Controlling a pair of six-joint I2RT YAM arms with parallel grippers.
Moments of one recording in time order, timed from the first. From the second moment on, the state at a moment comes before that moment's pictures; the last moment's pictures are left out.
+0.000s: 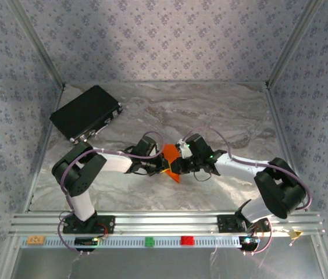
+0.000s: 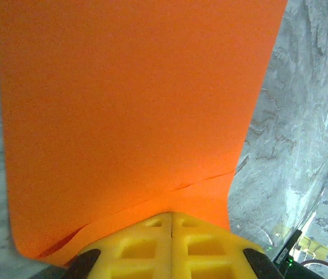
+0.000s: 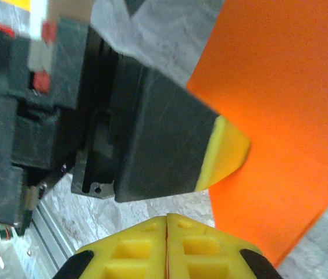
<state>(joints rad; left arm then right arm) -0.76 1.77 0.73 0.18 0.45 -1.08 0.70 1.47 0.68 -0.10 -0.50 0.51</state>
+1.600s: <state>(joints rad) -0.76 1.77 0.75 0.15 0.45 -1.07 0.77 1.62 0.70 -0.07 -0.45 0.56</state>
